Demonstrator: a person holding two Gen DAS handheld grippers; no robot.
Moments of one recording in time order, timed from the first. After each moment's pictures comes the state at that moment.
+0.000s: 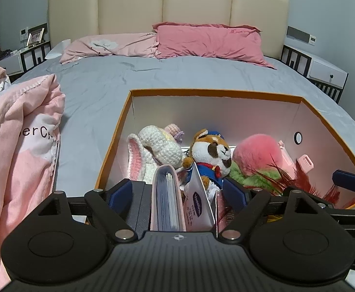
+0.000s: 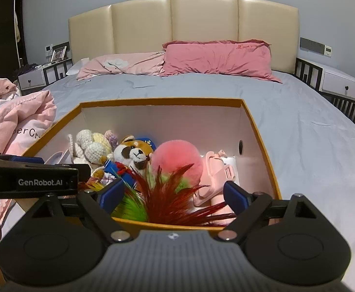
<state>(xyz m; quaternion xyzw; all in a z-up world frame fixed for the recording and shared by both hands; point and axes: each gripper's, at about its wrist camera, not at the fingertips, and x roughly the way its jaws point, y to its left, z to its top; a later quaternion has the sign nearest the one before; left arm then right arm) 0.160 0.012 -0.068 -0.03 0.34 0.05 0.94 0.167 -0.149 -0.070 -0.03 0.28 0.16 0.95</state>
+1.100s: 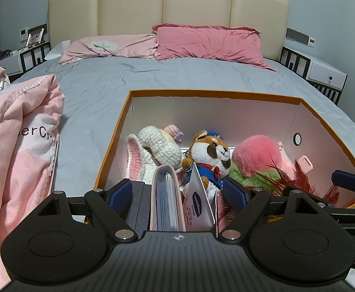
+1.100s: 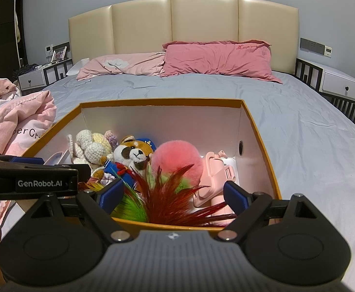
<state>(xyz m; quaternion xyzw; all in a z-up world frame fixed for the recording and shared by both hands) 0.160 0.013 -0.069 -0.04 0.34 0.04 0.94 0.167 -0.149 -0.070 -0.03 0.28 0.16 0.95</state>
